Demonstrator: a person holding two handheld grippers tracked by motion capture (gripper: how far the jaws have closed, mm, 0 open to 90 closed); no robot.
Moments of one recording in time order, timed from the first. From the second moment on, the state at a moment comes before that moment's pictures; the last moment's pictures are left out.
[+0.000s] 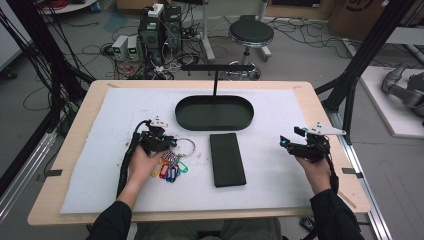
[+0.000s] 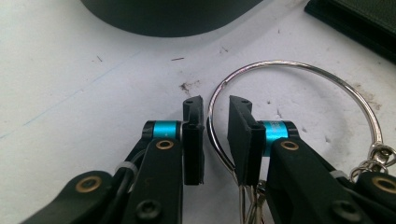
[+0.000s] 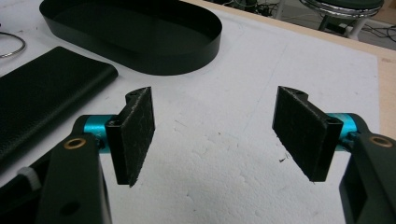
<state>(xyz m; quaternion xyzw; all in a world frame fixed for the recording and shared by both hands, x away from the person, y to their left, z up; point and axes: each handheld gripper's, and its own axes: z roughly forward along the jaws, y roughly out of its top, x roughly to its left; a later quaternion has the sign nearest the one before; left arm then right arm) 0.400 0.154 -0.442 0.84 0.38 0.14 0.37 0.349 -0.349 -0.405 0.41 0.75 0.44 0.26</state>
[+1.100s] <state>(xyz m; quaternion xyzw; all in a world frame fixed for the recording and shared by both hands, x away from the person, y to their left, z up) 0.383 0.167 -0.415 0.77 0.35 0.15 0.50 0.348 -0.351 -0.404 0.42 0.75 0.44 0.27</state>
